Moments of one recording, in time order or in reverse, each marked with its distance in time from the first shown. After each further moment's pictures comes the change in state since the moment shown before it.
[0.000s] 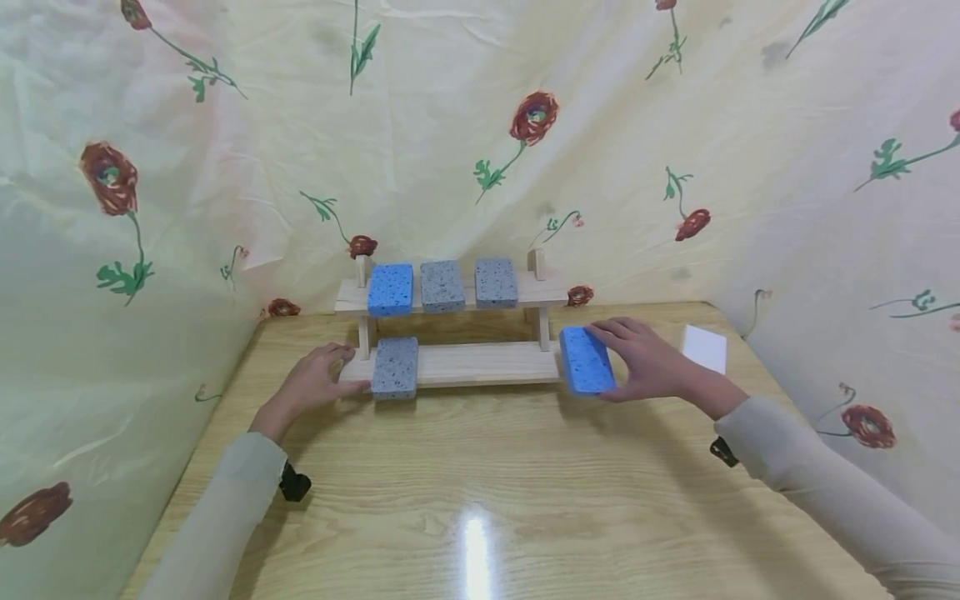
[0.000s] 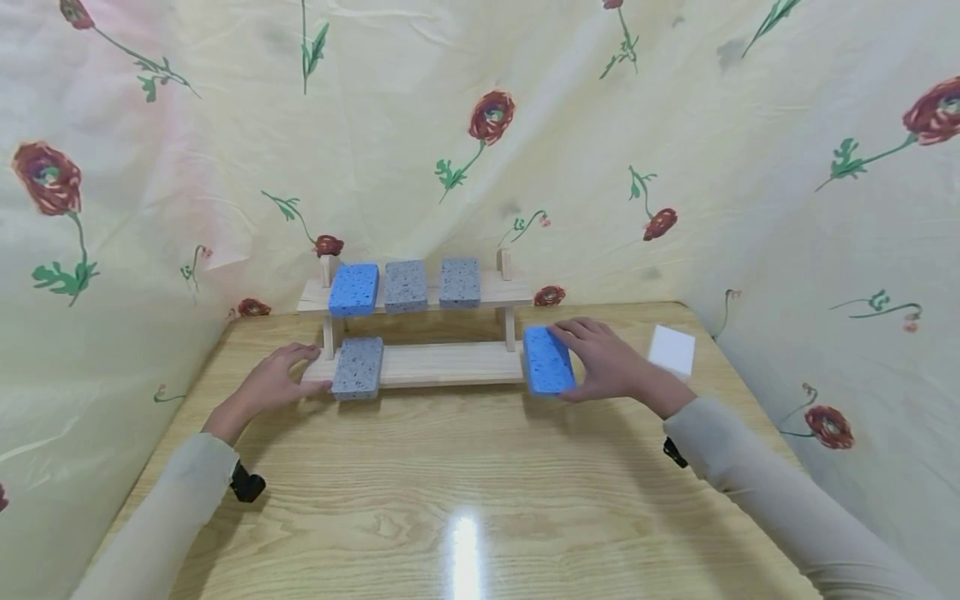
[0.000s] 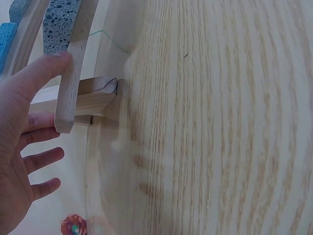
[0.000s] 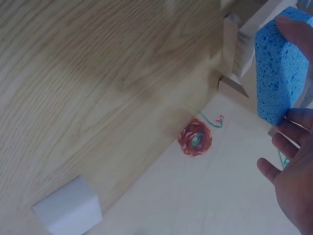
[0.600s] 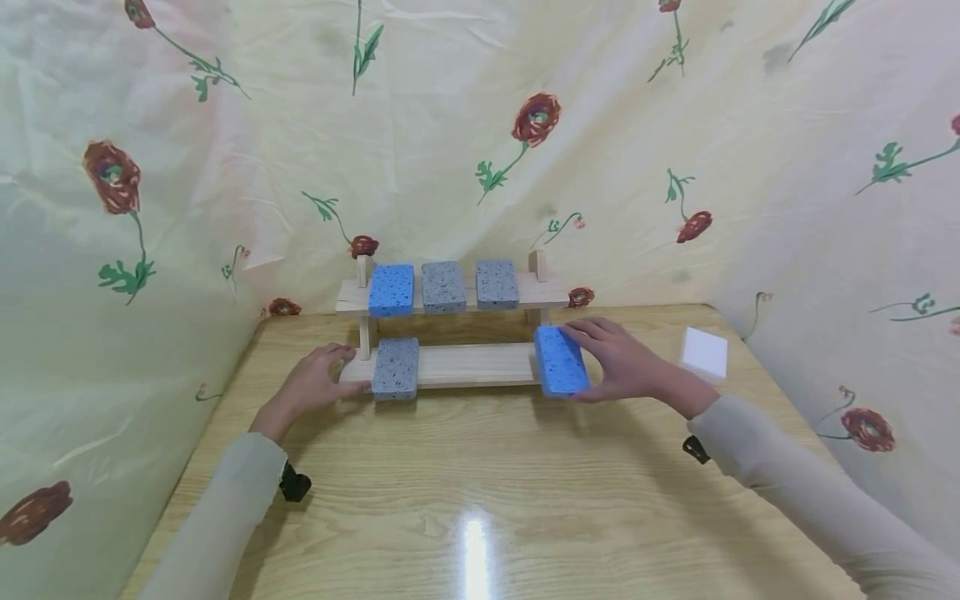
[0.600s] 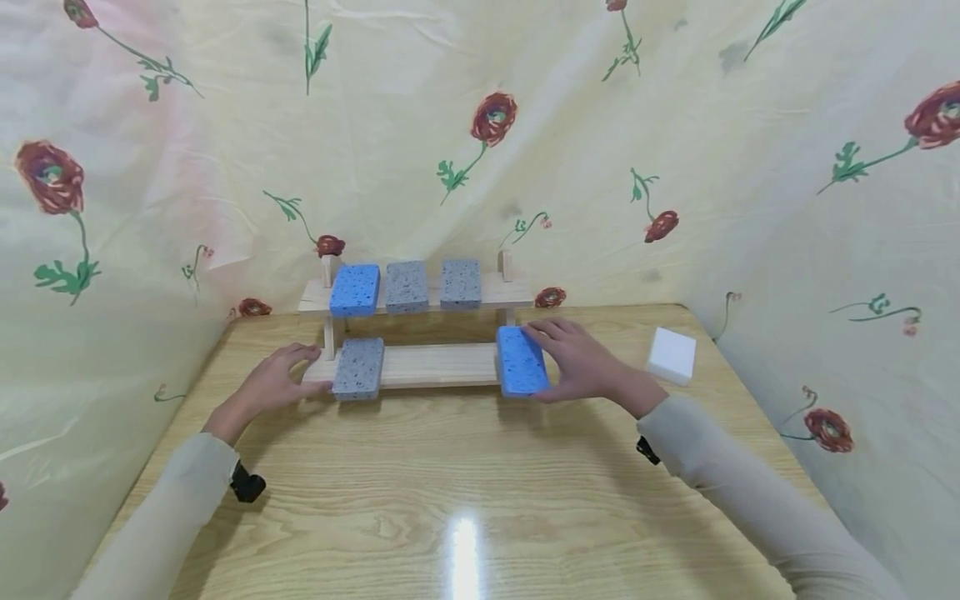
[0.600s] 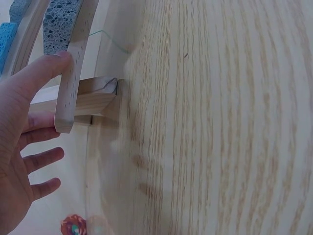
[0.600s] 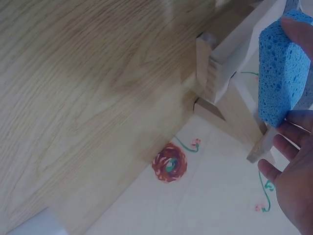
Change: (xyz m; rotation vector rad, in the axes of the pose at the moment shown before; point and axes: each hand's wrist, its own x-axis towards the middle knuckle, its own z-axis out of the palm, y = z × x) left_hand -0.001 0.001 0.001 -0.005 0.016 0.020; right_hand 0.025 -0.021 0.008 0.033 0.016 -0.058
